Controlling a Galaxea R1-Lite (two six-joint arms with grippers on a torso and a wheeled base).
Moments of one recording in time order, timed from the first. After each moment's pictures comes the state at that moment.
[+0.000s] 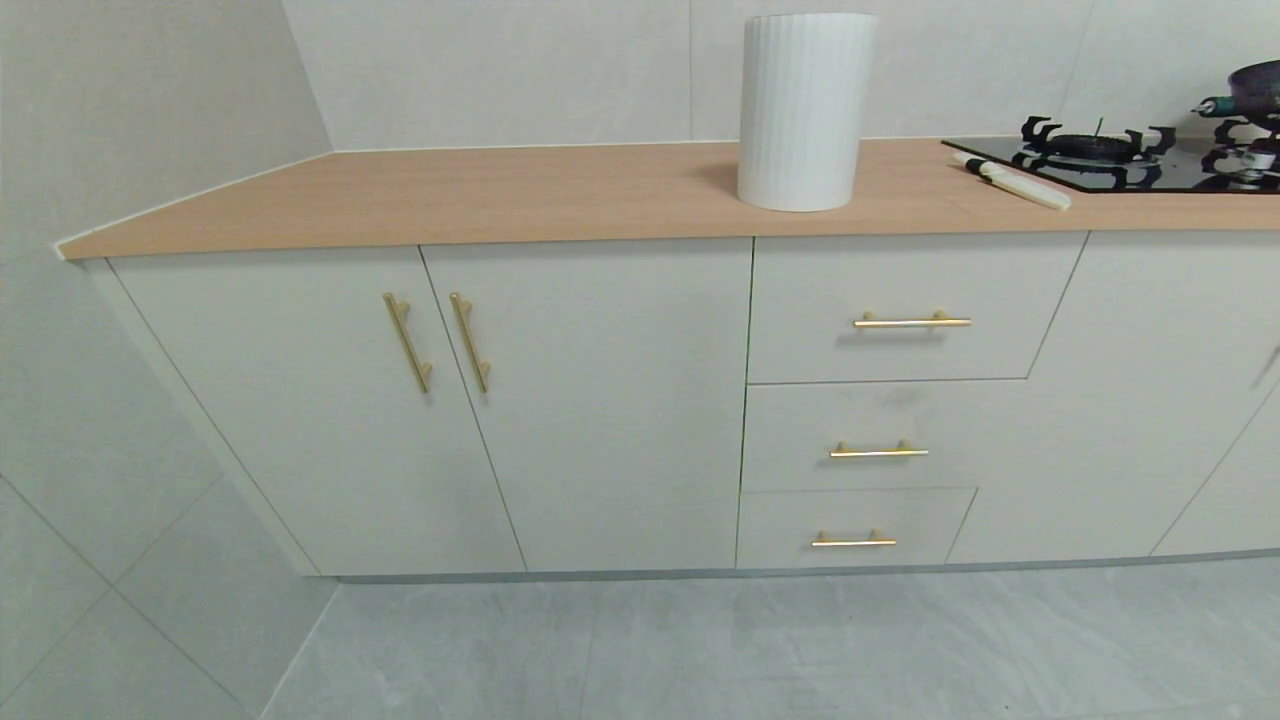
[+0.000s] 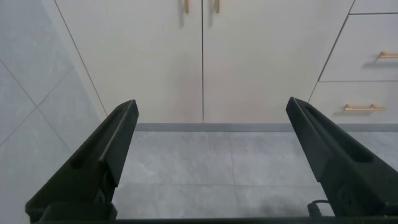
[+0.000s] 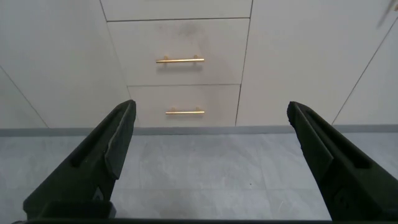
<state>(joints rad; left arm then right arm) 0.01 0.00 0.00 0.00 0.02 0.00 0.00 0.00 0.00 0.00 0.01 0.00</state>
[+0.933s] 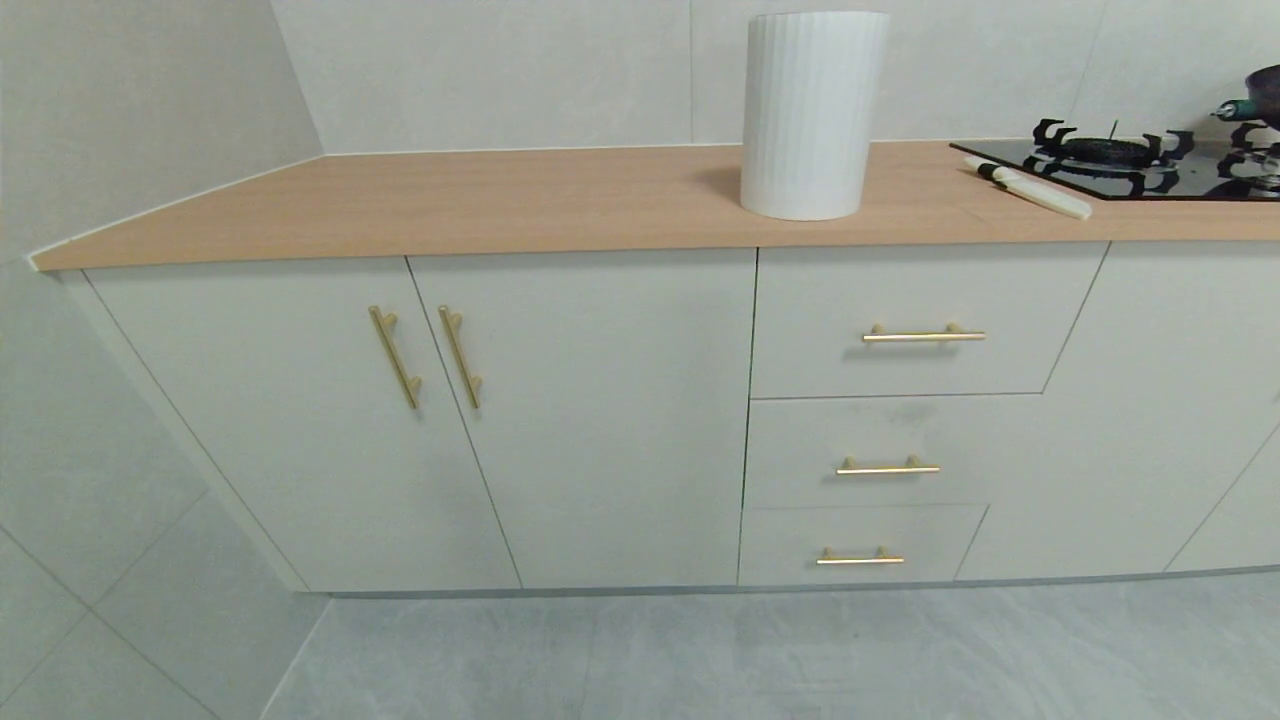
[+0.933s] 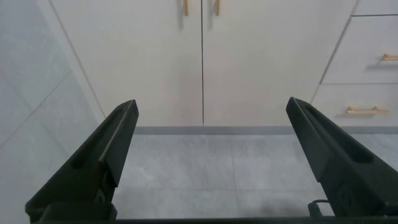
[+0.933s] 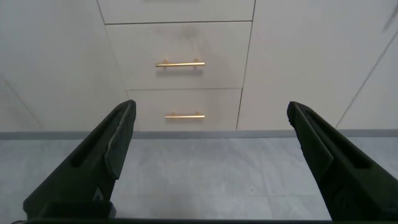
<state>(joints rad) 0.01 0.00 0.00 0.00 0.02 0.00 0.00 0.00 0.00 0.00 0.01 0.01</state>
